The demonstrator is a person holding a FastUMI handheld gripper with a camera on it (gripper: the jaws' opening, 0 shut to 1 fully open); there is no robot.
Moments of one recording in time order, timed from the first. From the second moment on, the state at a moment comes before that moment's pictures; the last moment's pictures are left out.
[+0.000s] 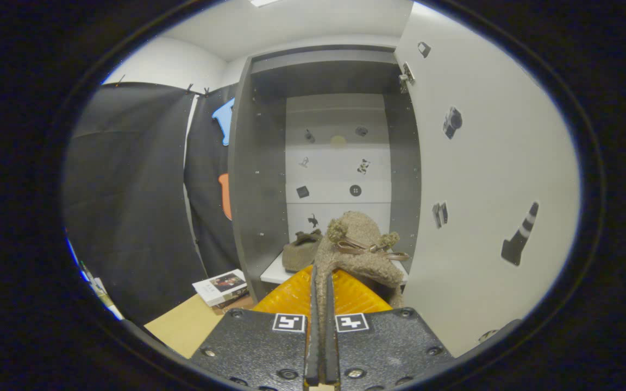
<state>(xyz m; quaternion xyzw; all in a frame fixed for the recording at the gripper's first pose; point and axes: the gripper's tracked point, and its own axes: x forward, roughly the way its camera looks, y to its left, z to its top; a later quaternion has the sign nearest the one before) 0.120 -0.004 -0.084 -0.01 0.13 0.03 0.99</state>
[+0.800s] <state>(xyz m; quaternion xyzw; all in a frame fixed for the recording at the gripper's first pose) 0.326 -0.028 -0.135 -0.12 0.17 -0.05 0.98</state>
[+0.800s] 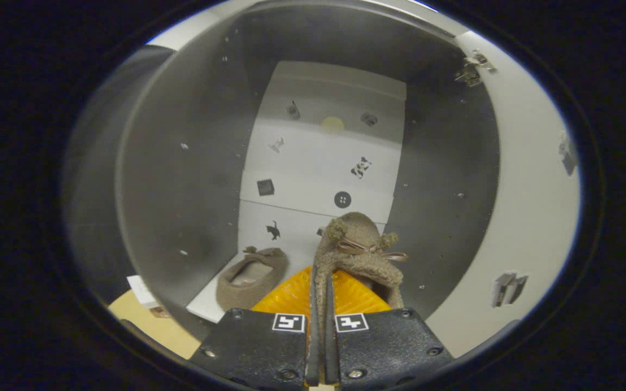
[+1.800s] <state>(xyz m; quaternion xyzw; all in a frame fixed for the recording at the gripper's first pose) 0.387 -0.015 -0.200 -0.13 0.21 -0.04 0.97</state>
